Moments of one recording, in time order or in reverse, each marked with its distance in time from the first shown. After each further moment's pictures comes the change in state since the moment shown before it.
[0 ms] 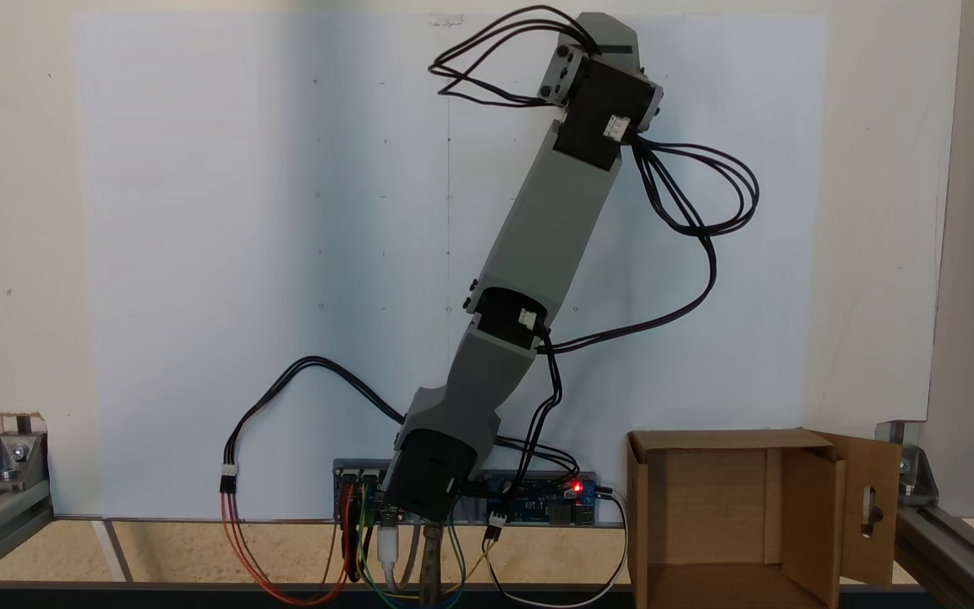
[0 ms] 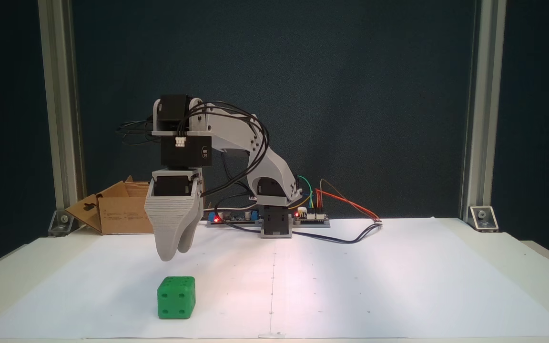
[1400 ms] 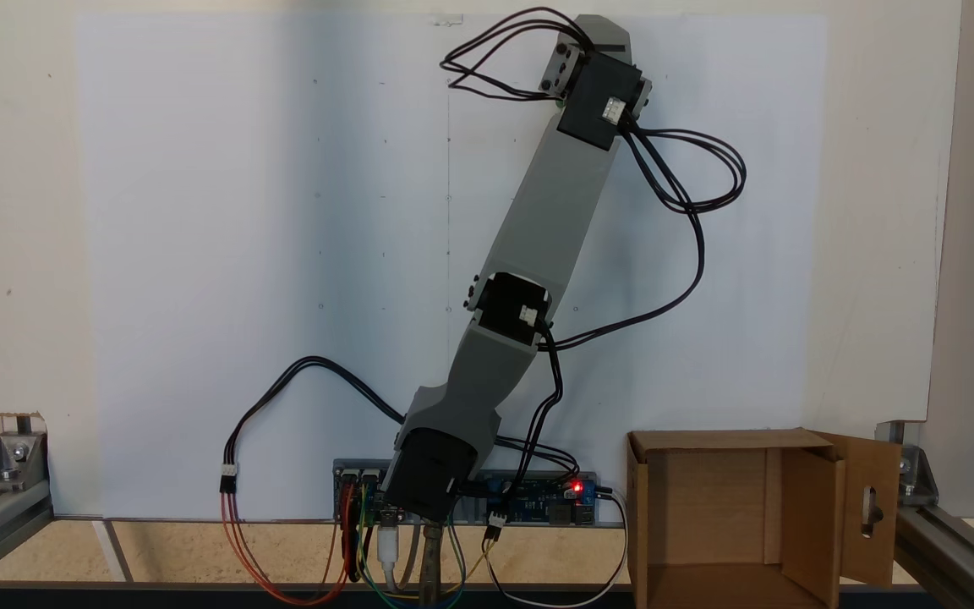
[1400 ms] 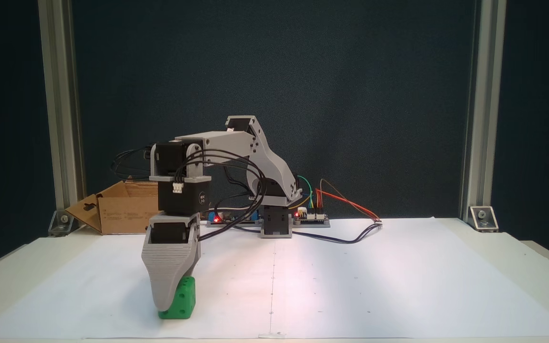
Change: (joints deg) arm 0.1 -0.7 17.9 -19.5 0.1
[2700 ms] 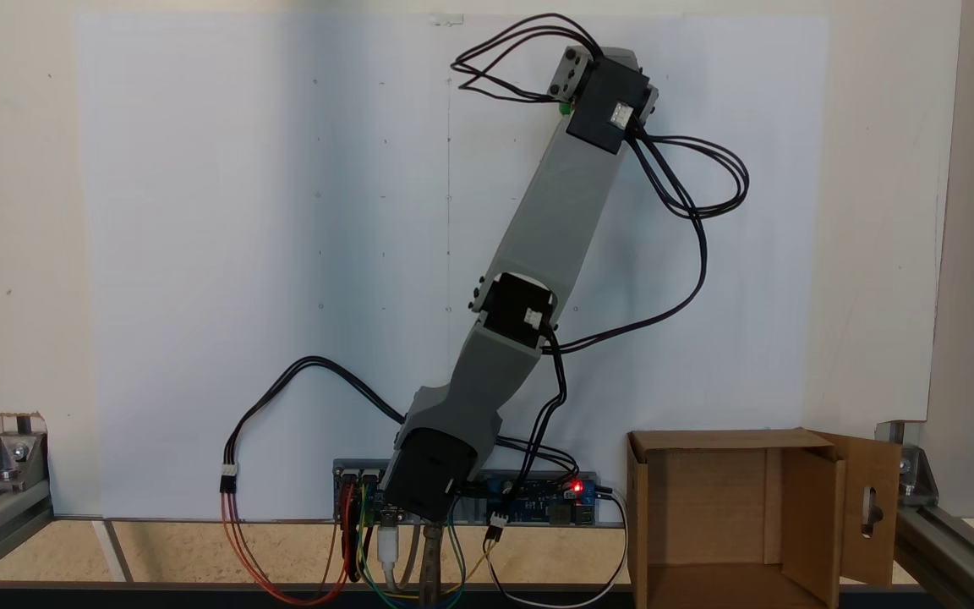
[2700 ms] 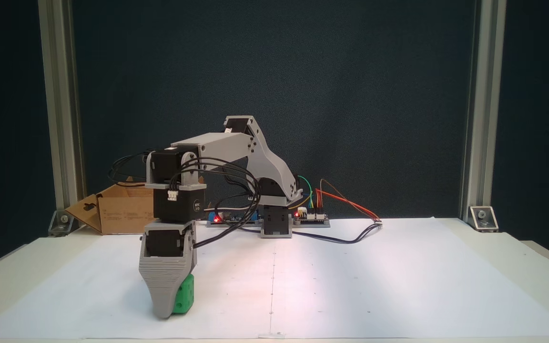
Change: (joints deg) arm 1.6 -0.7 4.0 -5.2 0.0
